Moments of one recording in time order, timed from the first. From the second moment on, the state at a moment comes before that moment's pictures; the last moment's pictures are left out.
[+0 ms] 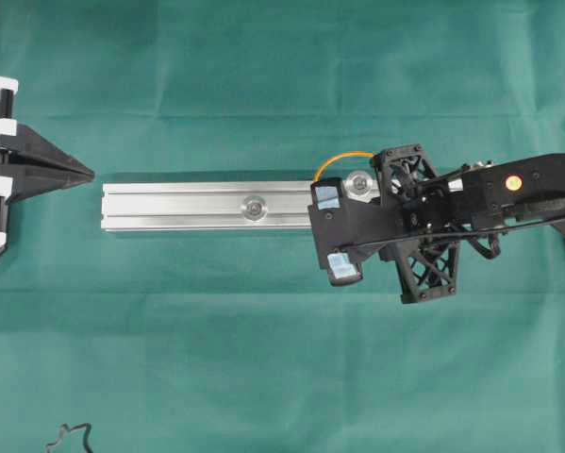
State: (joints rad) left arm 0.00 -0.98 1.03 0.03 0.40 -0.01; right arm 0.13 -0.06 0.42 -0.07 0.91 0.13
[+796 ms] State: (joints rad) left arm 0.00 -0.98 1.03 0.03 0.40 -0.01; right arm 0.17 -0.06 0.41 -0.07 0.91 0.13
